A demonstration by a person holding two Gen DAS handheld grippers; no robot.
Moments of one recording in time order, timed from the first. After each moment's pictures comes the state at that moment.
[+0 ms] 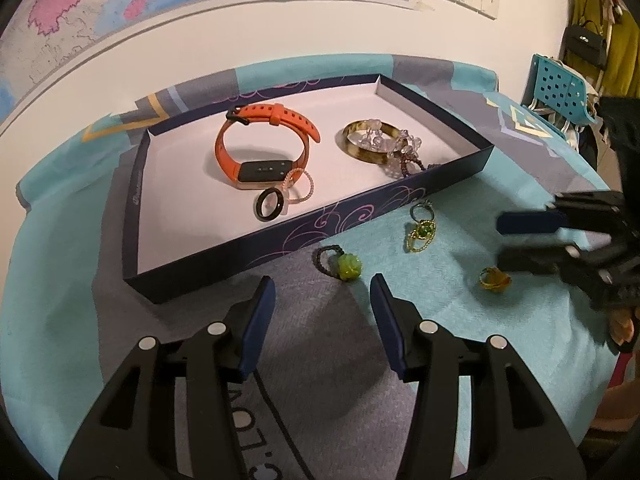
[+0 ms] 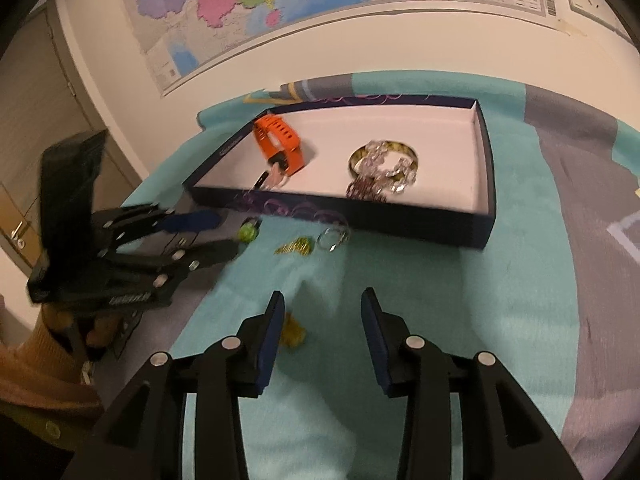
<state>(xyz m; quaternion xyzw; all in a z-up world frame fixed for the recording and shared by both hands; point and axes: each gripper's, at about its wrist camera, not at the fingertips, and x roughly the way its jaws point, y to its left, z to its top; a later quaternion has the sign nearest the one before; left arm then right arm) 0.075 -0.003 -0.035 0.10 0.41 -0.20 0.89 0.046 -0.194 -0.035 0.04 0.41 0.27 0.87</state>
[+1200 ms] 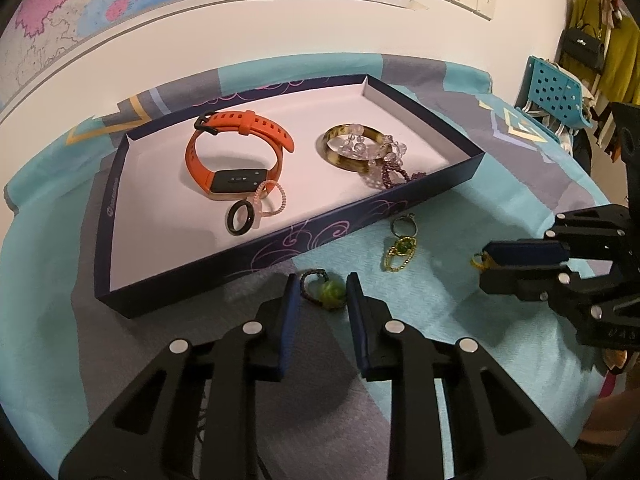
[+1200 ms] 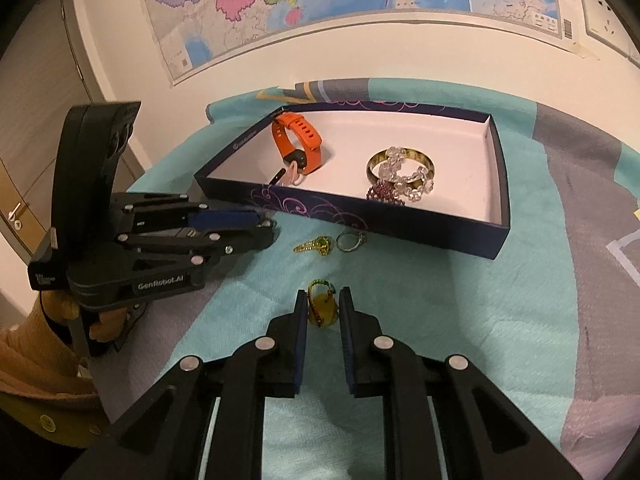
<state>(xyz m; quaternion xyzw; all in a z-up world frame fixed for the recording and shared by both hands) 0.078 -0.018 -0.034 0.08 0.41 -0.21 0.88 0.043 -0.184 -0.031 0.01 0.40 0.27 0.88</state>
